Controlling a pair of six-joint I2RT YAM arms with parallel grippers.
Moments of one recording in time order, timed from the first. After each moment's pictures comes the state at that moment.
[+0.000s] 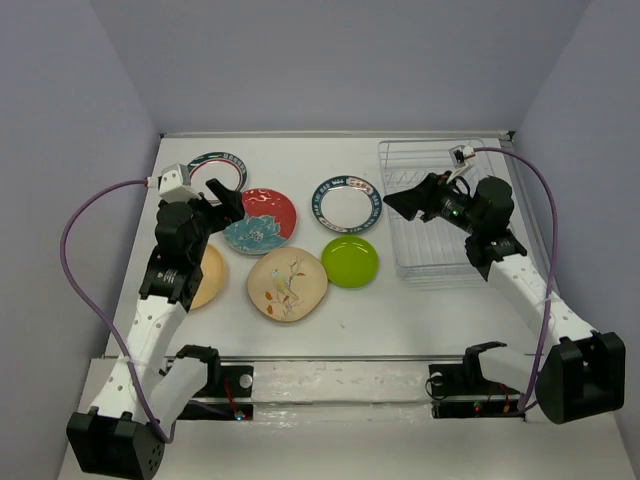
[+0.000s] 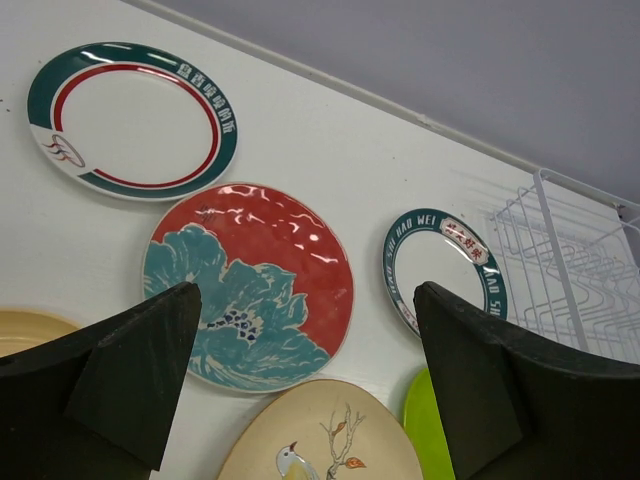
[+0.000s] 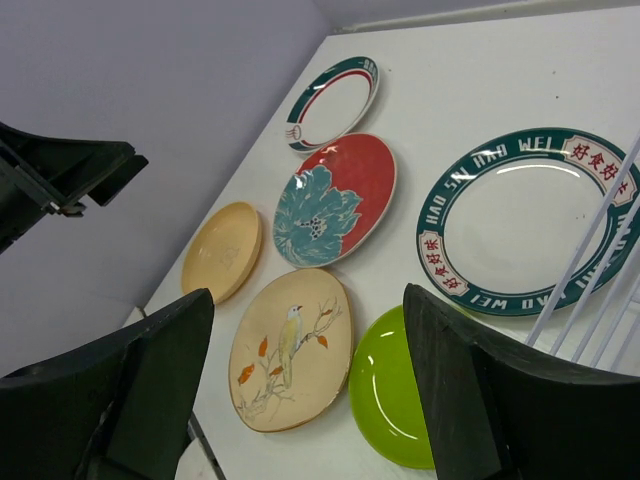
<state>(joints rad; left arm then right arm) -0.16 0.83 0.75 -0.10 -0.10 -0.48 0.20 1.13 0.80 0.29 -0.65 0.61</state>
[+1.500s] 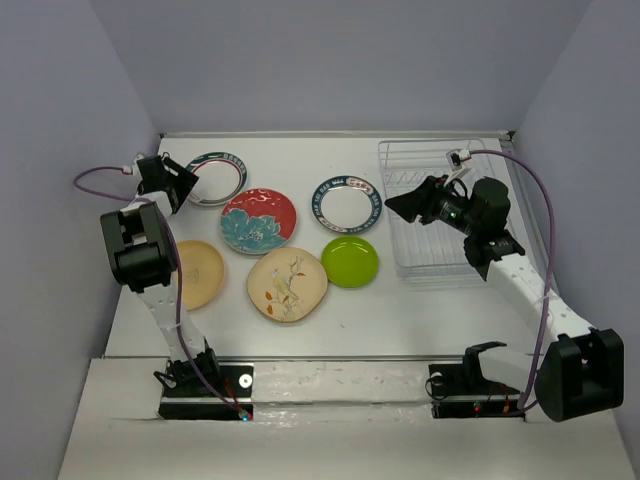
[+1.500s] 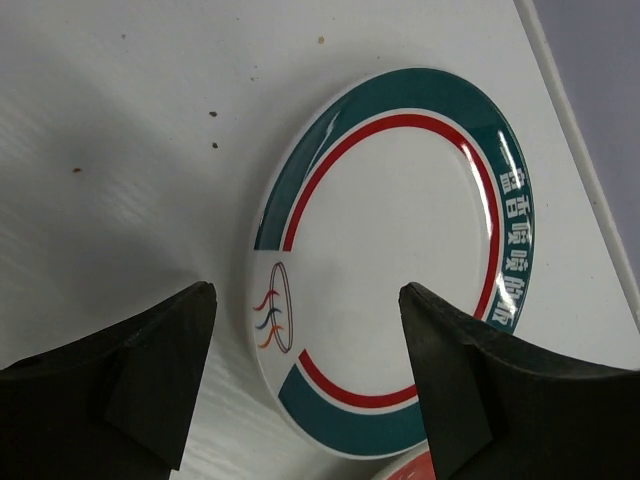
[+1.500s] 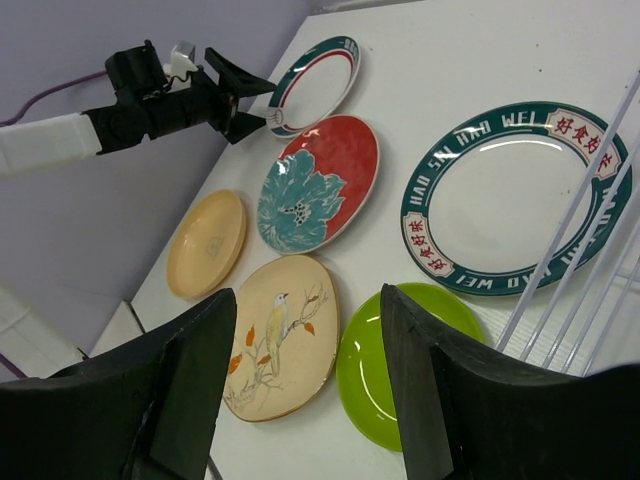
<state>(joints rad) 0.29 1.99 1.28 0.08 0.07 -0.74 0.20 1.14 0.78 0.25 -0.64 0.59</state>
